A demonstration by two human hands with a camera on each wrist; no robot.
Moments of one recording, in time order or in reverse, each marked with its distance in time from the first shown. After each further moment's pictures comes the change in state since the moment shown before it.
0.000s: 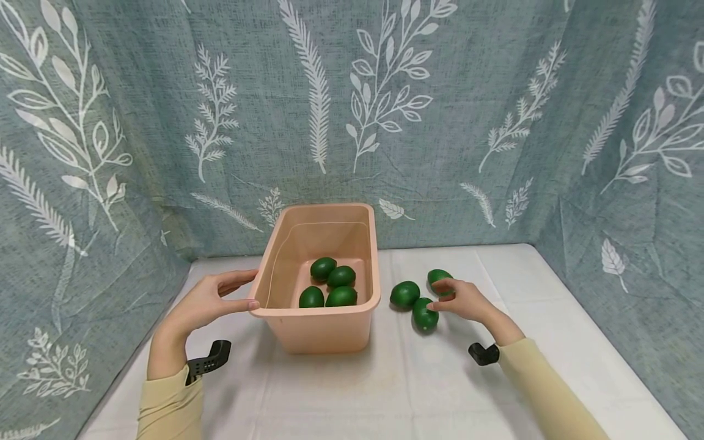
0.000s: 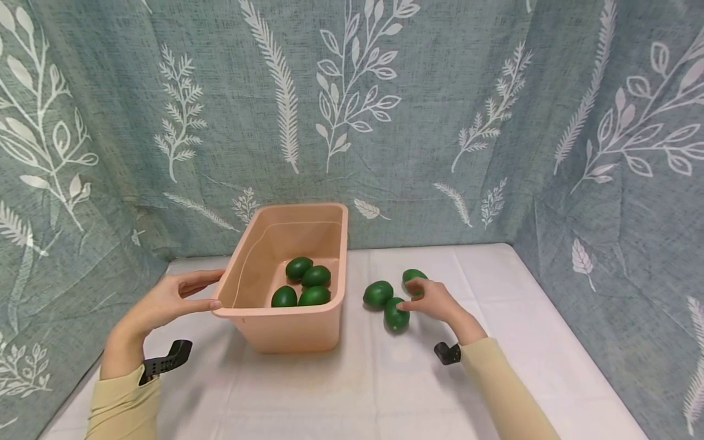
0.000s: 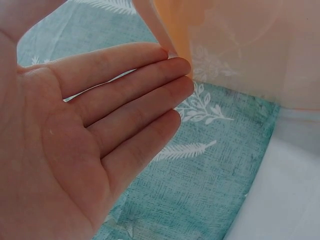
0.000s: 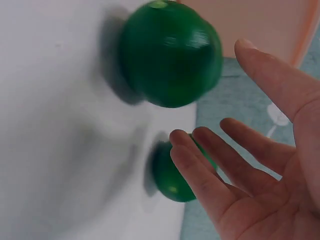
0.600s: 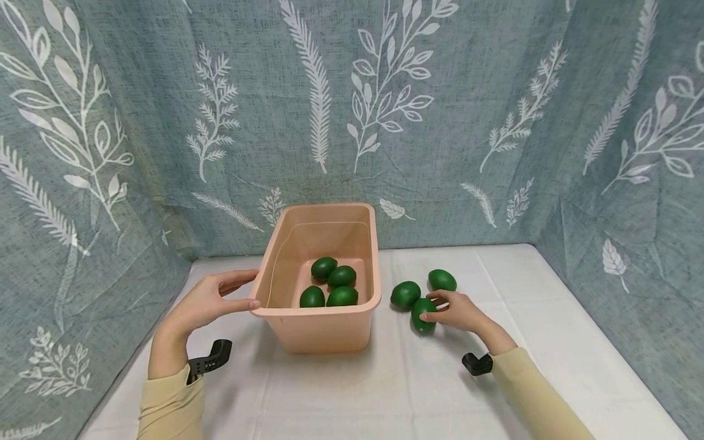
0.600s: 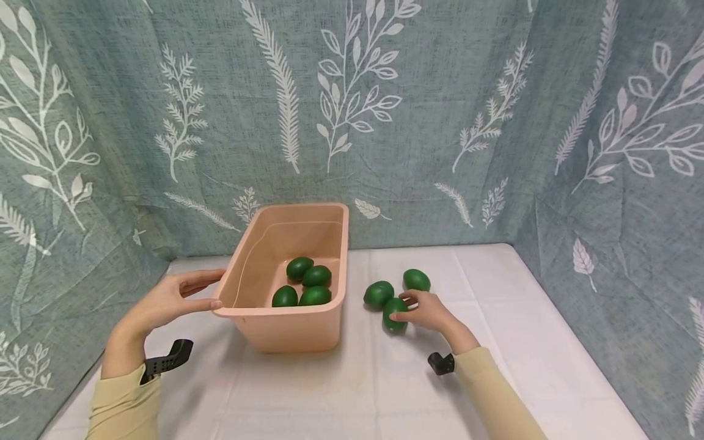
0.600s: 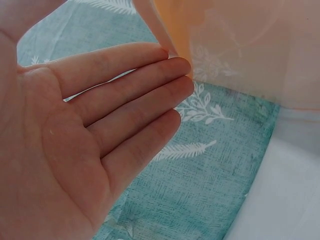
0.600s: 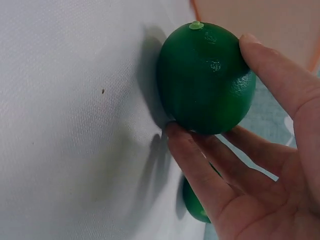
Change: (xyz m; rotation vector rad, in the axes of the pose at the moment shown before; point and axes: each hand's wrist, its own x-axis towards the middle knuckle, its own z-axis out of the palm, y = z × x) left_hand 0.000 -0.001 -0.001 -0.001 -0.005 -0.012; right_hand -0.003 0.007 0.025 0.050 -0.028 0.033
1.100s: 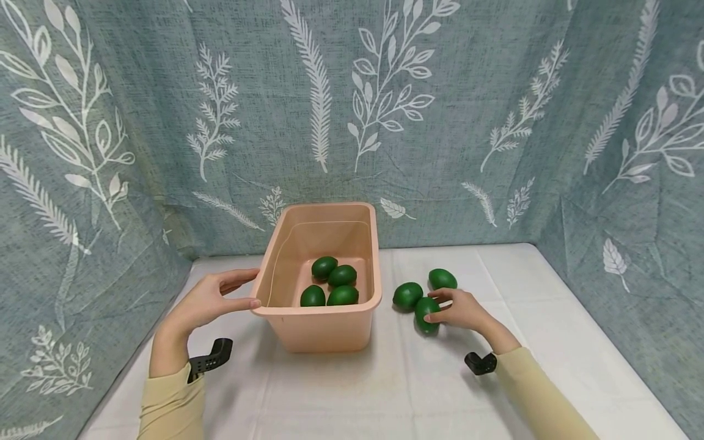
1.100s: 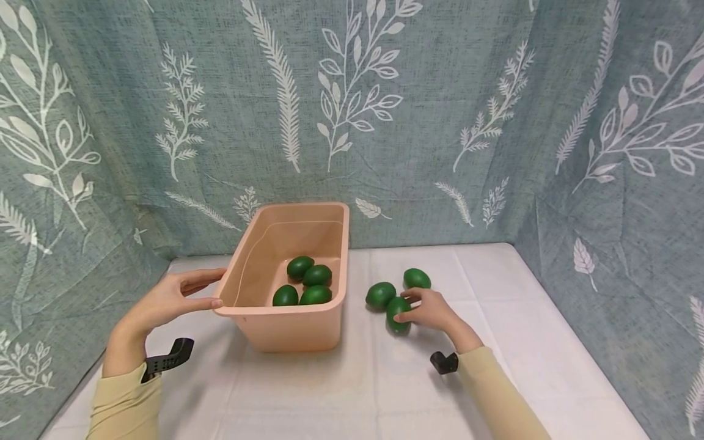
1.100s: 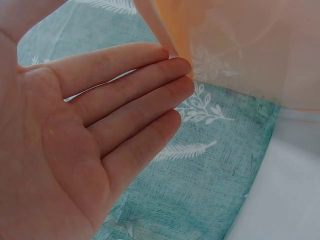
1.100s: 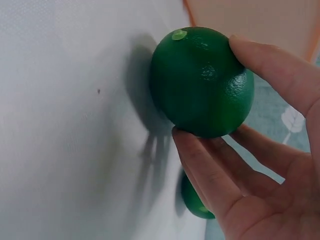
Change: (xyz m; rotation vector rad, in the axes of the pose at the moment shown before) left_hand -0.001 0.001 0.000 0.009 0.006 -0.008; right_hand -0.003 -0.004 -0.005 0.004 0.027 -0.001
